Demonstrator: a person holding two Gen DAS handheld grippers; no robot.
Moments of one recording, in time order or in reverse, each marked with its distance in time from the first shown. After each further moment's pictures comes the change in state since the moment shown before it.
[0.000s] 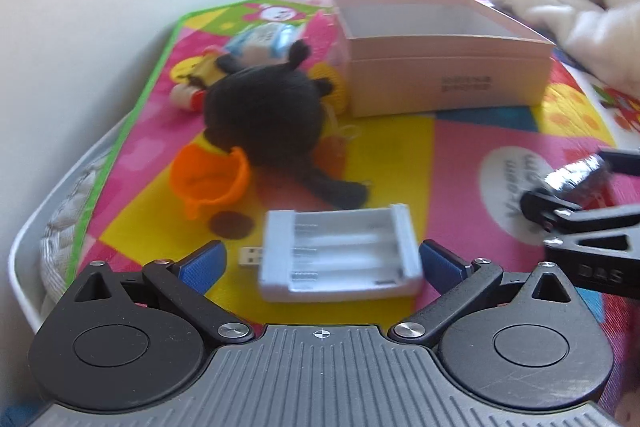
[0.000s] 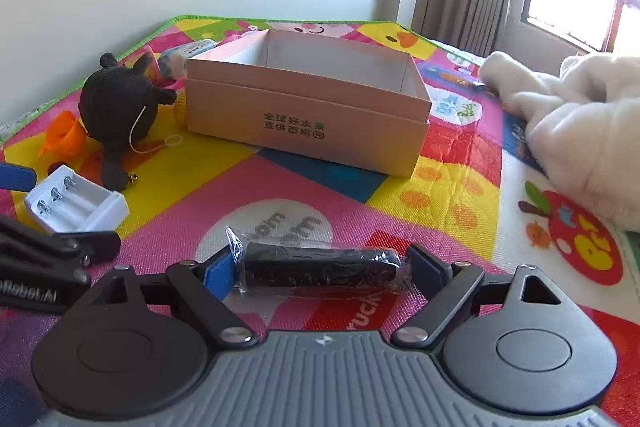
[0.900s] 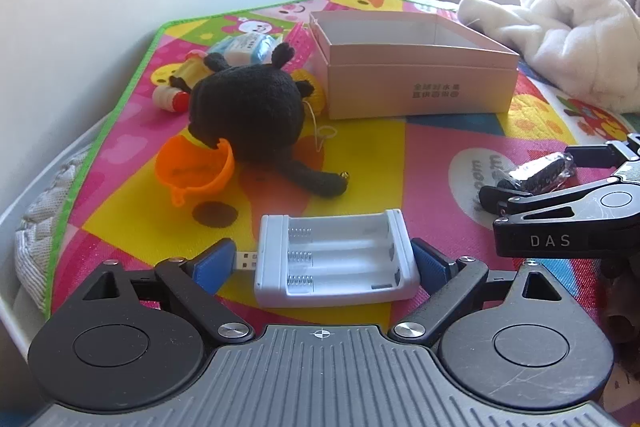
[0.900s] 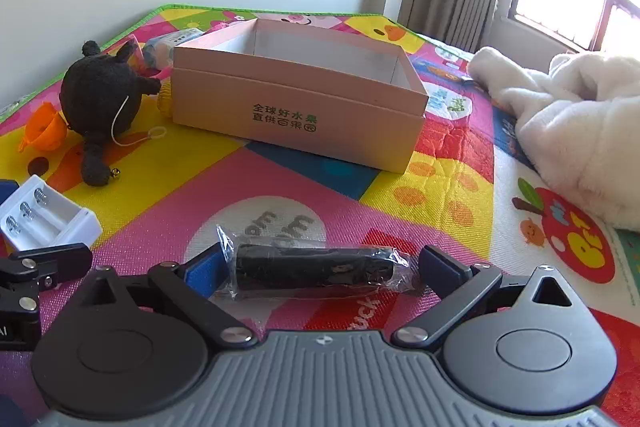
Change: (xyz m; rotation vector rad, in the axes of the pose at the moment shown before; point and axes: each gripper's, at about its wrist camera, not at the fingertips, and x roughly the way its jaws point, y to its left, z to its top) left arm -0.011 0.008 -0.020 0.003 -0.079 -0.118; right arm 0.011 0.010 0.001 -0.015 0.020 -0.070
